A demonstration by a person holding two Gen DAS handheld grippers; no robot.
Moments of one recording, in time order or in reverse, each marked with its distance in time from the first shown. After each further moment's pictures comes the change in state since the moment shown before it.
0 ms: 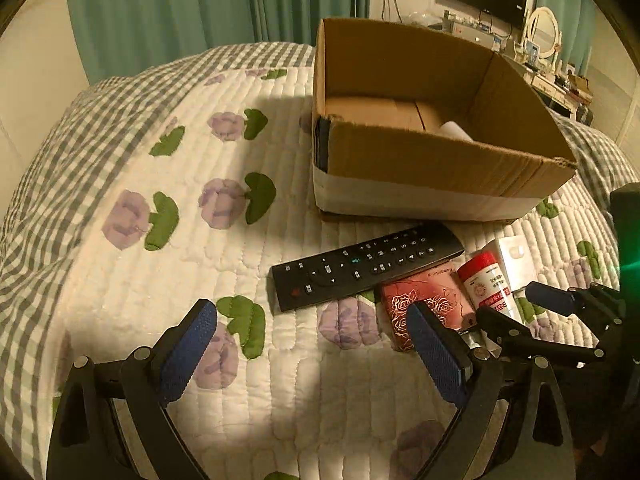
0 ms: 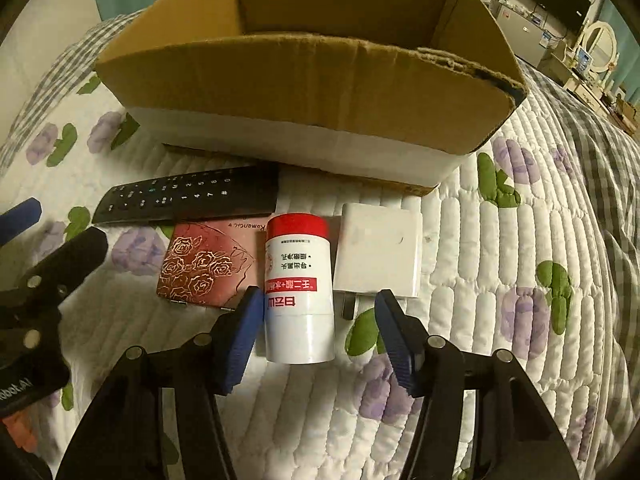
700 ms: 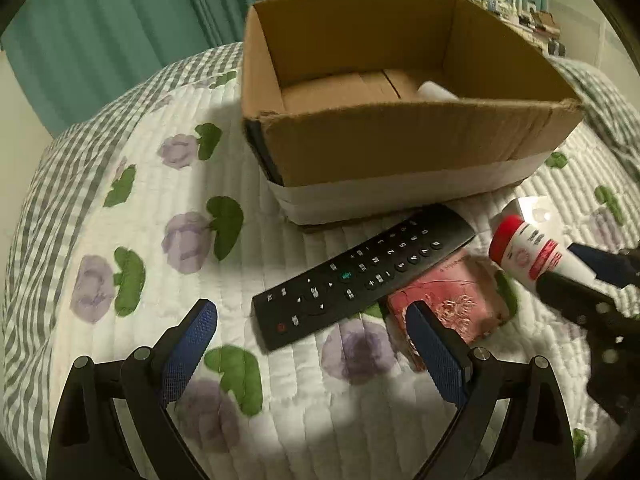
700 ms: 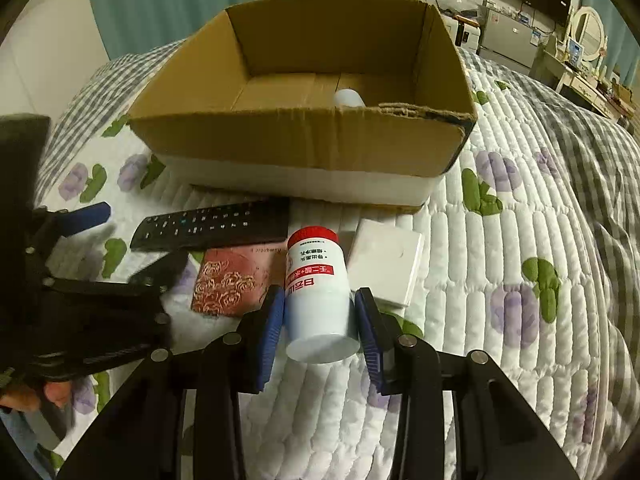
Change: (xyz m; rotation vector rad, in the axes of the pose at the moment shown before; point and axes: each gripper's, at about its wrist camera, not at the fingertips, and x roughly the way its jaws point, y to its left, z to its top) left arm 0.037 -0.018 0.018 0.246 0.037 0.023; right arm -0.038 -0.010 -0.009 0.071 -0.097 0.081
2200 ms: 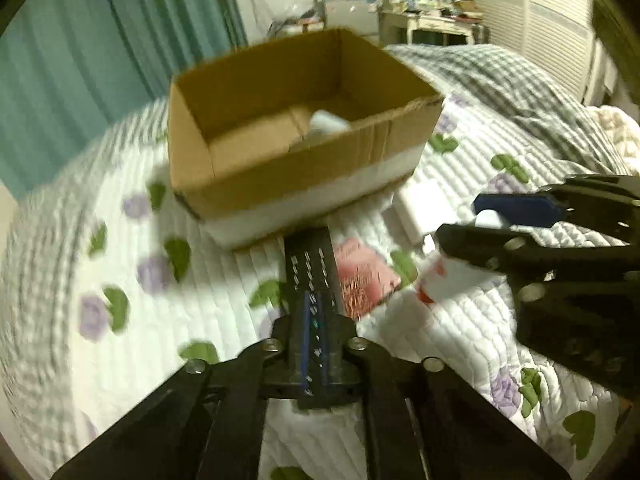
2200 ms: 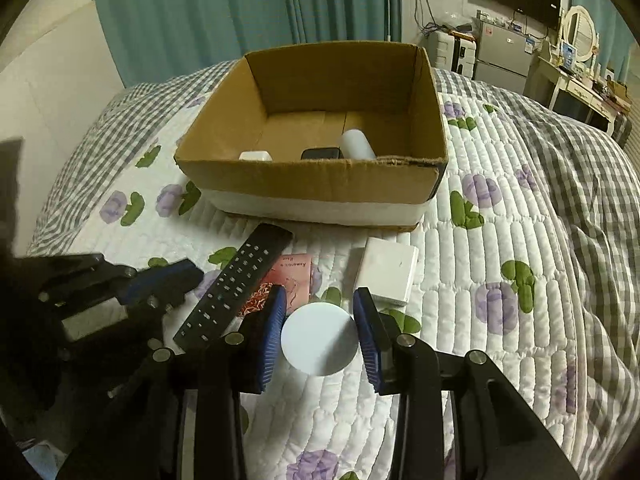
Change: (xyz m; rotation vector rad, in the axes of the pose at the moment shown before) left arm -0.060 -0.027 -0.014 0.159 -0.069 -0.169; right arm -0.050 0.003 0.004 0.028 -0.075 0.032
